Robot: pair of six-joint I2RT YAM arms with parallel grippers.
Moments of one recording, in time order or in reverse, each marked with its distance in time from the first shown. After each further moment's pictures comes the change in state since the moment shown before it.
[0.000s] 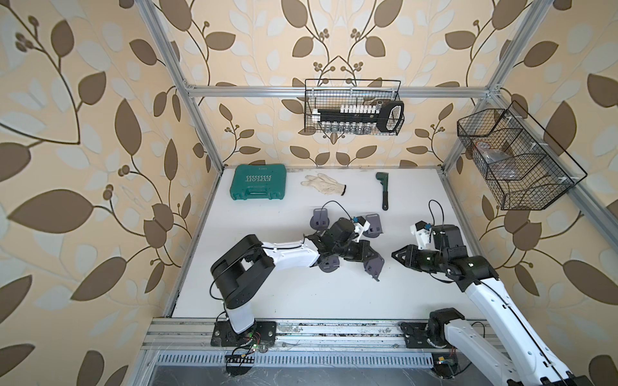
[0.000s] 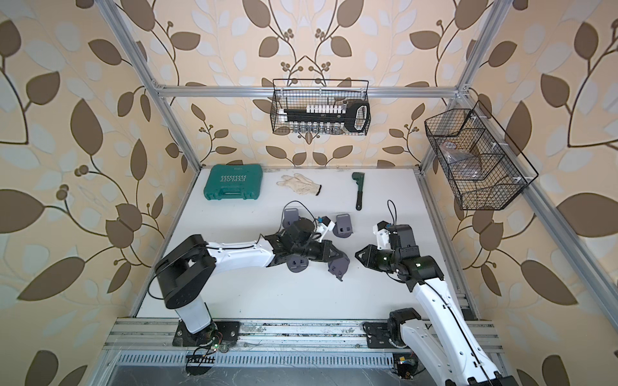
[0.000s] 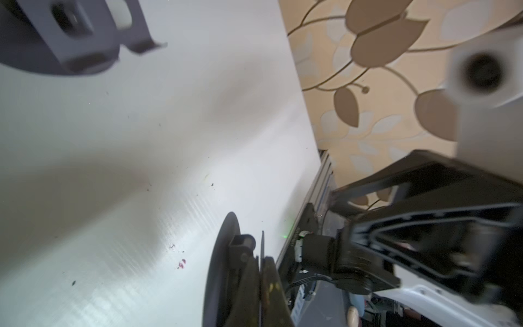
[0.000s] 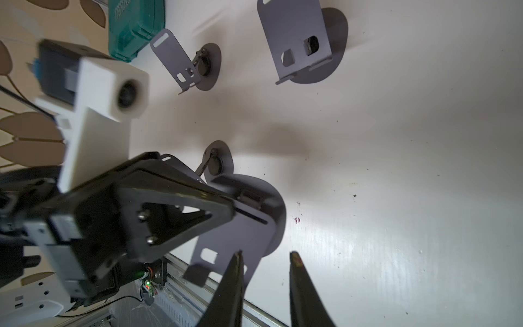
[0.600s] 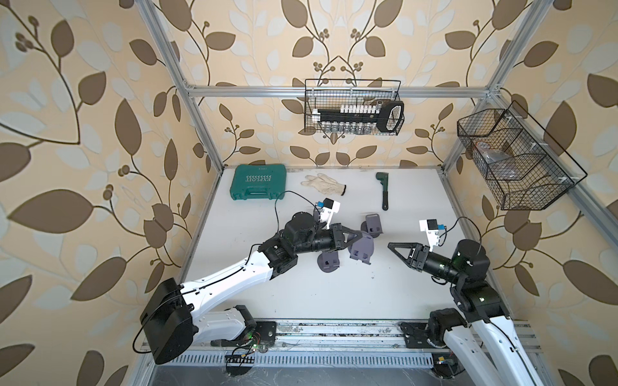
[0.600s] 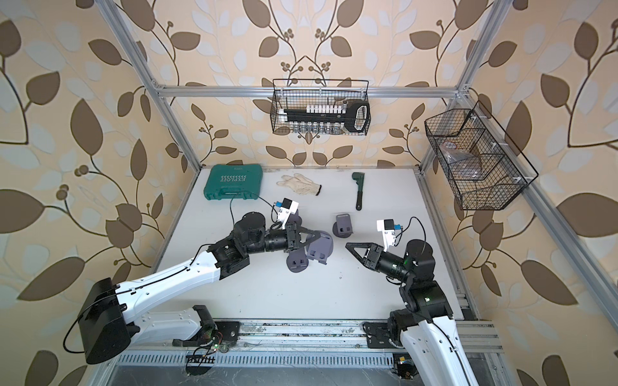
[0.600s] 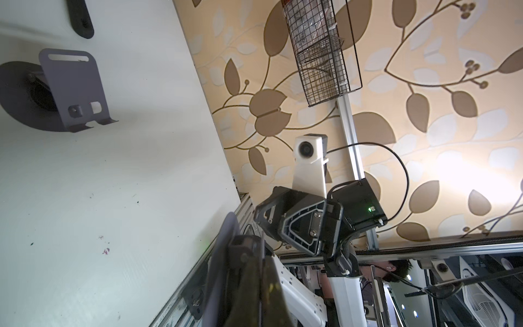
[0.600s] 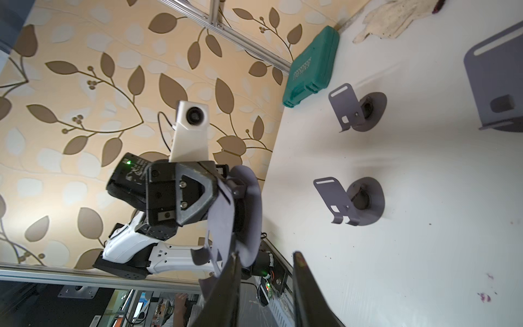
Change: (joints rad) left arm 0.061 -0.492 -0.183 0.021 -0.039 -0.244; right arm -0.011 -0.339 -0.195 0.575 -0.361 0.504
